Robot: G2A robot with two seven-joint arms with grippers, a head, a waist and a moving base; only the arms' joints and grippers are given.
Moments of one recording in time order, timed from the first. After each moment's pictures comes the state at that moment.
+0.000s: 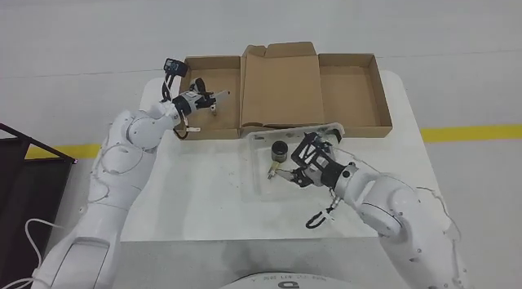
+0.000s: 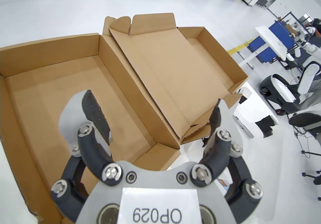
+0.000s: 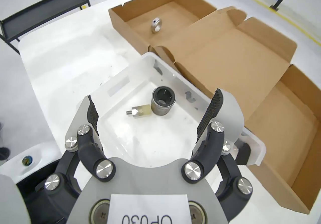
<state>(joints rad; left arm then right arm) 1.01 -1.17 -1.22 -1.15 0.61 -0.53 -0.47 -1.68 -1.15 1.26 -2.13 -1.19 -0.38 0.69</state>
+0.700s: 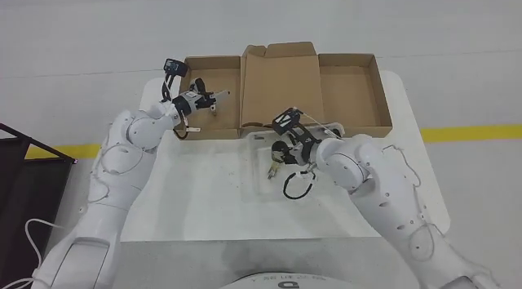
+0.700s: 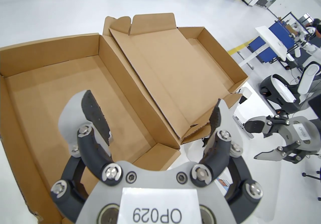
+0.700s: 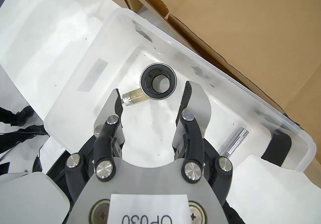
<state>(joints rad) 1.01 -1.17 -1.22 -1.15 0.61 -0.53 -0.47 -1.28 -1.21 1.05 -1.83 -0.97 -0.05 1.09</state>
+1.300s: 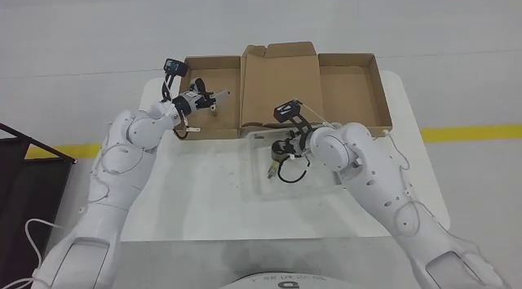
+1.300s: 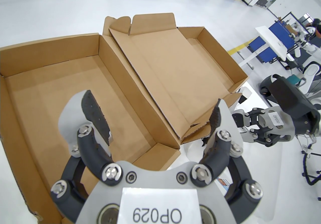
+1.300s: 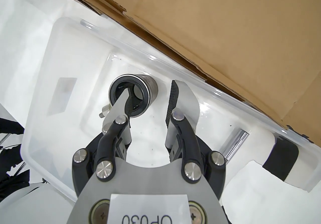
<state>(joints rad) 1.01 -1.17 -1.22 -1.15 0.61 -0.53 -0.47 -1.16 -1.24 0.98 -1.64 -0.96 0.06 1.10</state>
